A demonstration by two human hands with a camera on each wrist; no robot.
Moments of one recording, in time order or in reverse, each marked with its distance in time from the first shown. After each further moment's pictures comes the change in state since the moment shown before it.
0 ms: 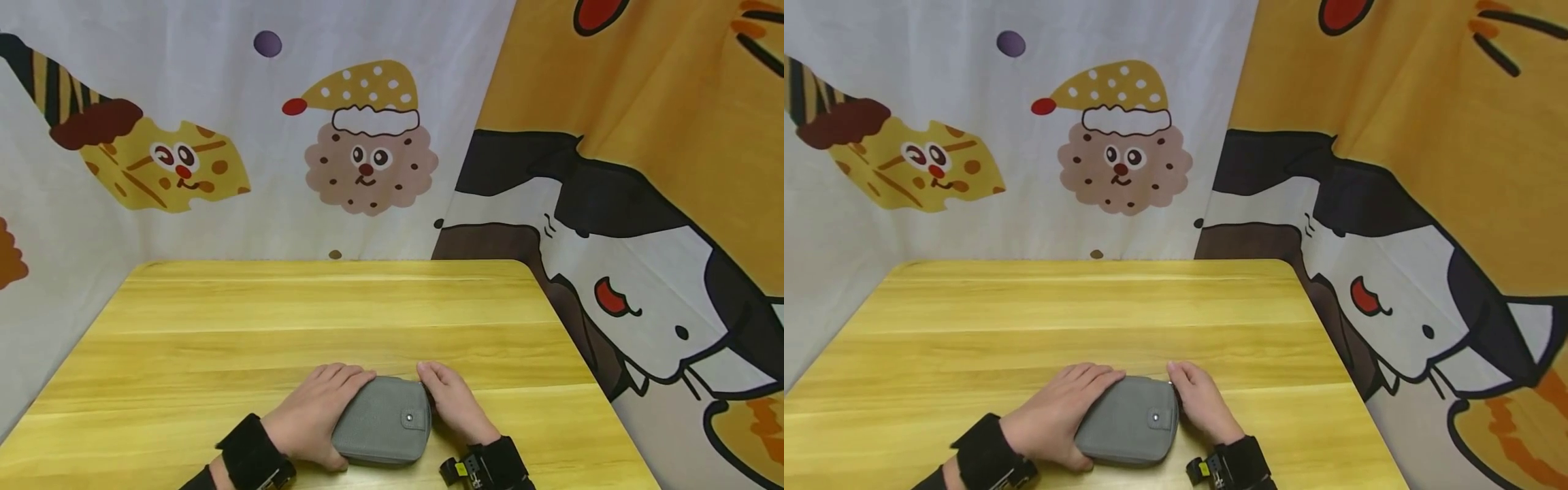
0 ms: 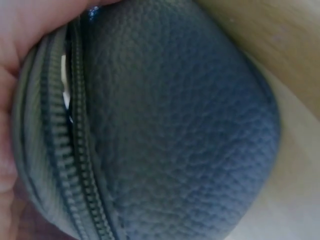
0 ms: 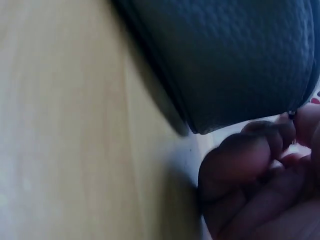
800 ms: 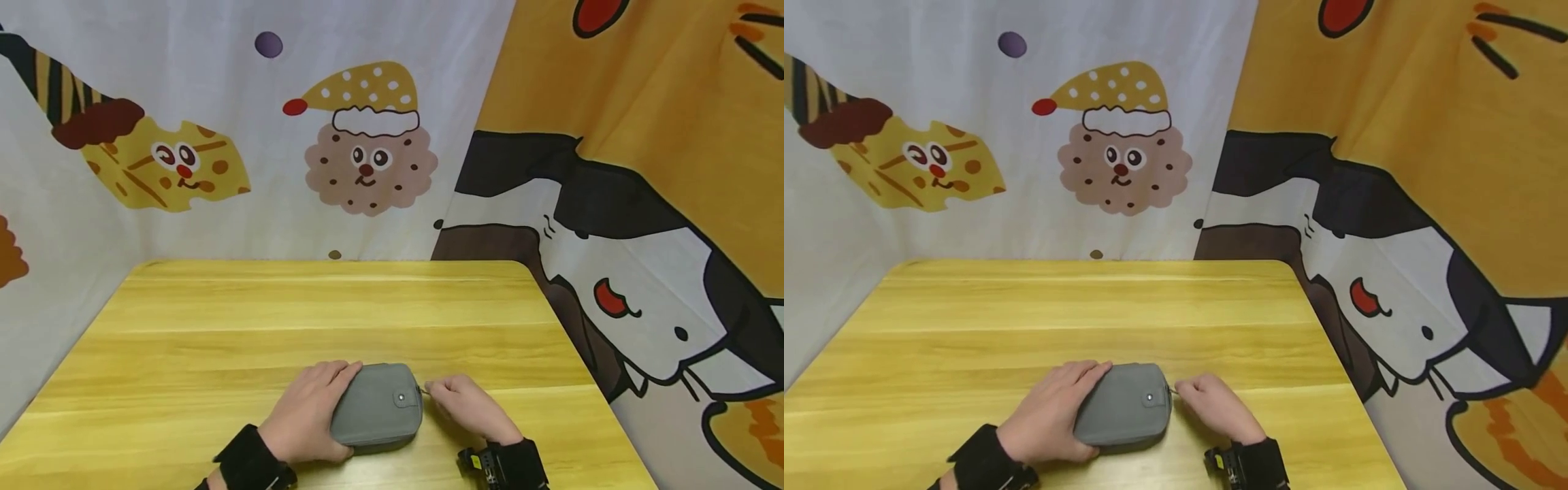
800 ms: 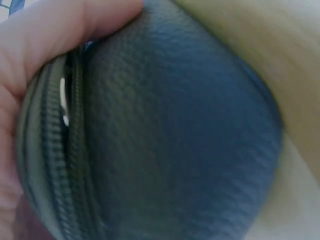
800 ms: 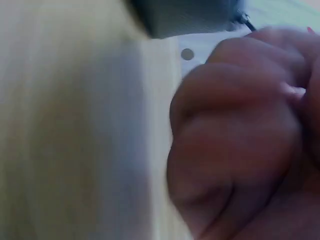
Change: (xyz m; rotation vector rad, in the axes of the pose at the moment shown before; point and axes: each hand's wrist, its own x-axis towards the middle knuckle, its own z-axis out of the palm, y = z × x) left_hand -0.006 0.002 0.008 0.014 0.125 -0.165; right_hand -0.010 -0.004 -0.041 -0.352 -0.261 -0.041
